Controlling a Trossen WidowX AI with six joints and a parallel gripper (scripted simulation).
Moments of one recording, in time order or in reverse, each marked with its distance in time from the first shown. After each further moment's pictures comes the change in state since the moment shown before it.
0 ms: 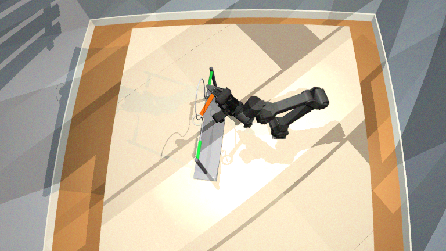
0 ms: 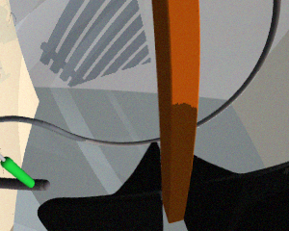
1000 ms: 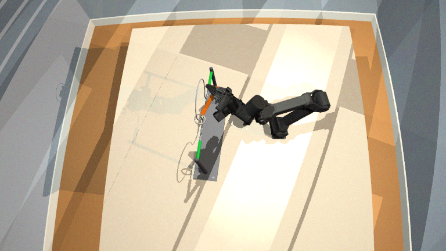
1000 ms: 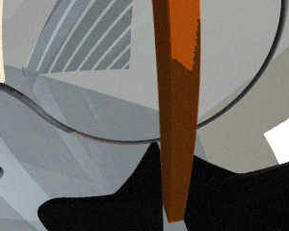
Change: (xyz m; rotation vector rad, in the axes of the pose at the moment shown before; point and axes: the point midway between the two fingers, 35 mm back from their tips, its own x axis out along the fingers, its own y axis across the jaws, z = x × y) arm 0.001 -0.006 0.000 -0.268 -0.029 -0.169
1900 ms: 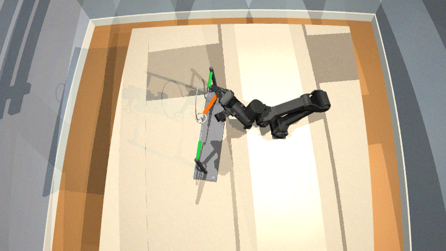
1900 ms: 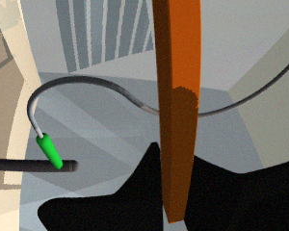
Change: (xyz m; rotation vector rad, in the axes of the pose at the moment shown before) arm -0.018 0.057 0.003 0.230 0.109 0.167
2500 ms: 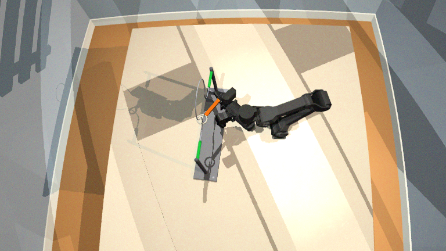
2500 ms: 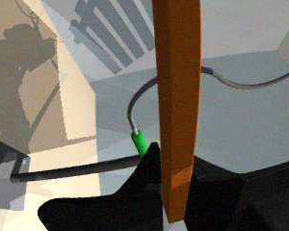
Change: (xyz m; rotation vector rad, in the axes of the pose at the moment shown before) arm -0.014 0.063 0.008 0.326 0.040 0.260
